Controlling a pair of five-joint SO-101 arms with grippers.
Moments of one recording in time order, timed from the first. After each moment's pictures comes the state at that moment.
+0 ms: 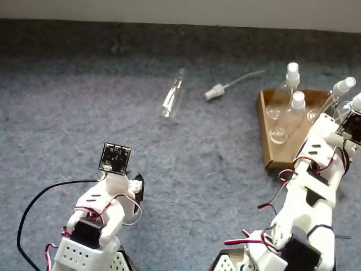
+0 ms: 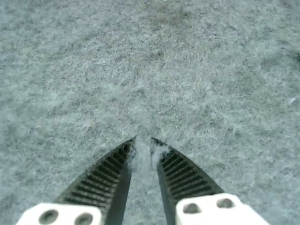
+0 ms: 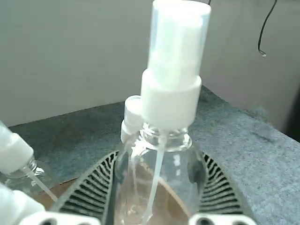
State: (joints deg) left arm 13.4 -104.1 95.9 62.1 12.6; right arm 29.3 -19.3 61.4 -31.4 4.2
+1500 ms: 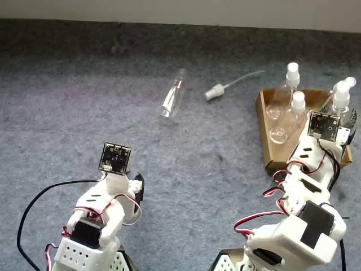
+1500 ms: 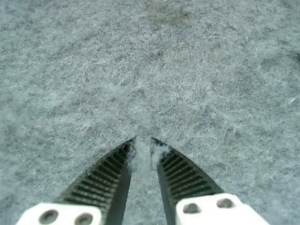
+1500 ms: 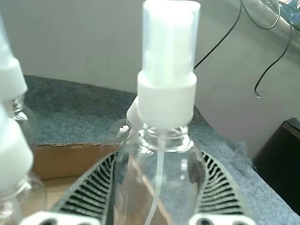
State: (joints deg) left arm 13.4 -104.1 95.9 62.1 12.6; right arm 28.3 -0.8 60.8 -53.1 24.6
